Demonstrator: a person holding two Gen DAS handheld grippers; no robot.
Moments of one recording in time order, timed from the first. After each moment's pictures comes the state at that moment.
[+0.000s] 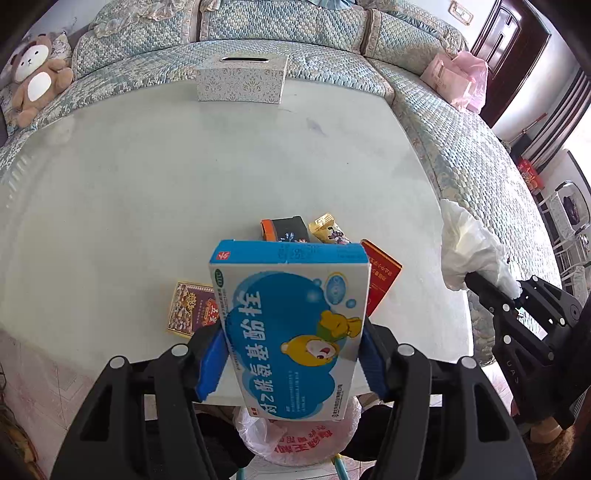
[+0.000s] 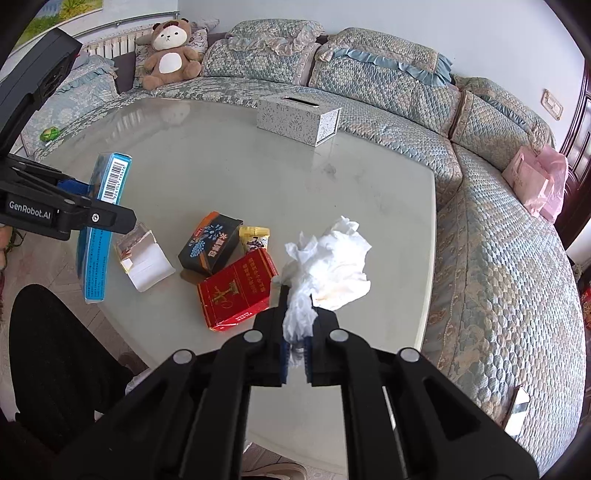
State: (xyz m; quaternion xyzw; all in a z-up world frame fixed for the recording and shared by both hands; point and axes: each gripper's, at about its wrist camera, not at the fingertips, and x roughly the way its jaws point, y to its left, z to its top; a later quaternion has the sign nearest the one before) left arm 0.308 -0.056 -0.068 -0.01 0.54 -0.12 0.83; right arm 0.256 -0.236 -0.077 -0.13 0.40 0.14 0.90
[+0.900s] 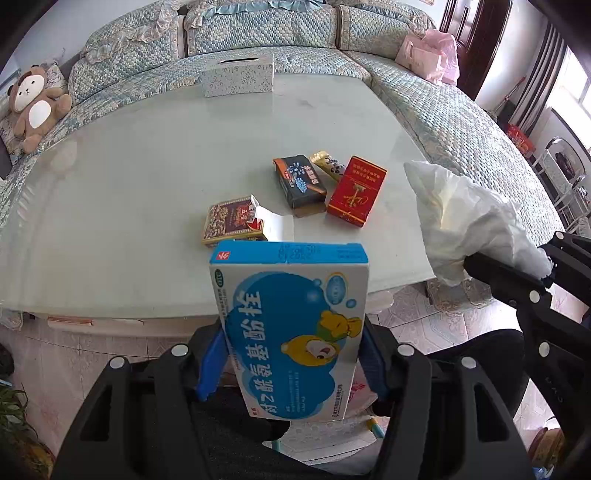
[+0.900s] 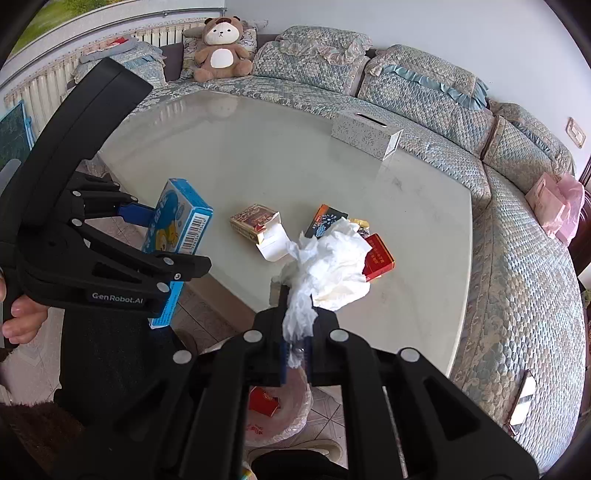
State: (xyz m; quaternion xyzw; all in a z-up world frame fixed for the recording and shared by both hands) left arm 0.174 -0.023 -0.071 0.06 0.52 -0.14 0.84; right arm 0.137 -0.143 -0.055 -0.15 0.40 0.20 0.88
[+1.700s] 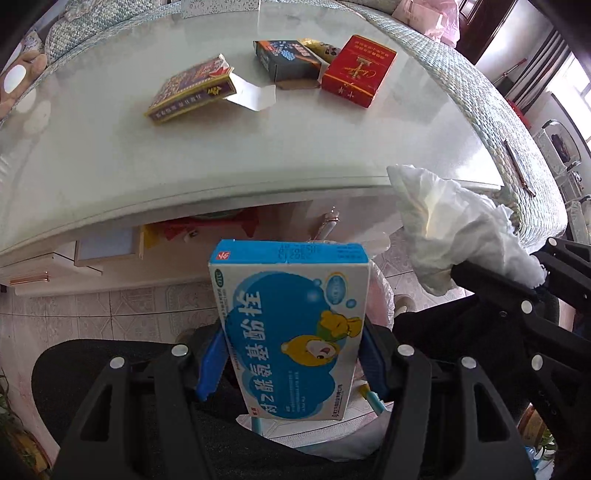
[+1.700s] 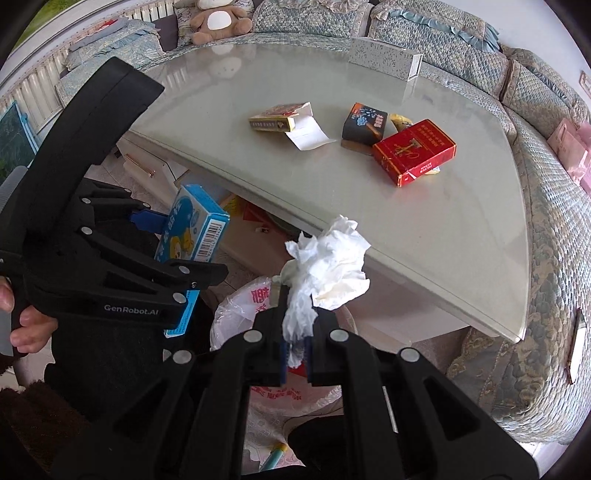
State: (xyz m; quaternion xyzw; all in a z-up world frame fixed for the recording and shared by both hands) left arm 0.151 -0.027 -0.204 0.04 0.60 -0.16 0.78; right arm 0.113 -0.144 -0.175 -0.11 0.48 0.20 0.84
